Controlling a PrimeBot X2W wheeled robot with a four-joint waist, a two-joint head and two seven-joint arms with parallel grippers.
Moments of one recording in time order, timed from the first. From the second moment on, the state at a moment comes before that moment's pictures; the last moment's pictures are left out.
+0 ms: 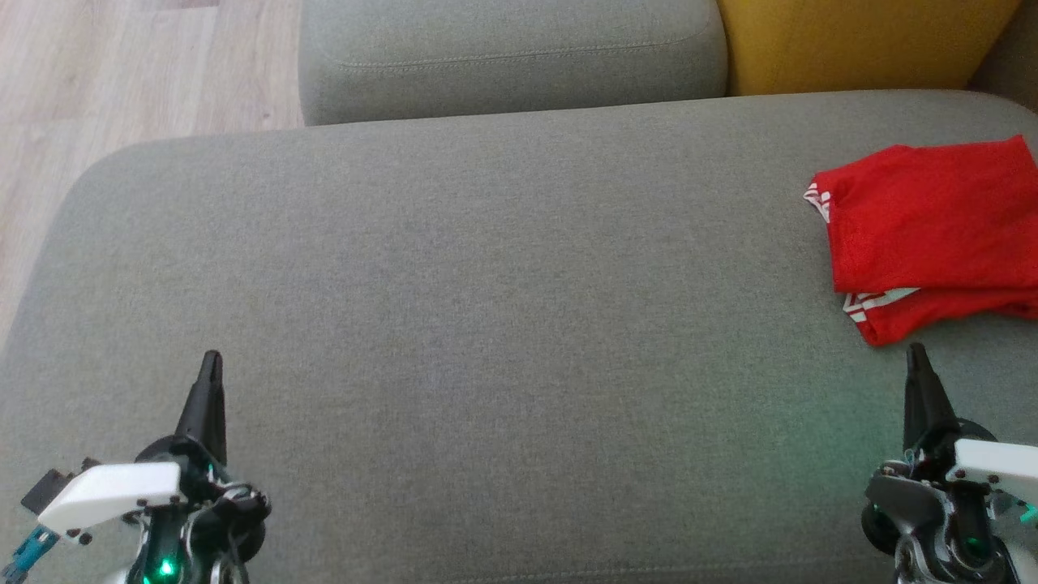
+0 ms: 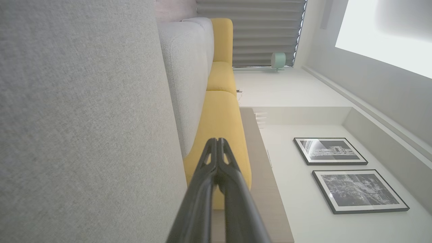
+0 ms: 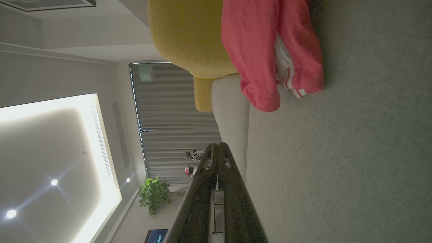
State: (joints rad) left arm -0.05 0.05 0.08 0.27 -1.61 -0.12 0.10; right arm -0.05 -0.05 -0.13 0.28 1.60 0.13 0.11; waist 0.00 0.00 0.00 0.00
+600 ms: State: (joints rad) left arm -0.05 0.05 0.08 0.27 -1.61 -0.12 0.10; right arm -0.05 -0.05 -0.13 0.28 1.60 0.13 0.11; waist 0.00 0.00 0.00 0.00
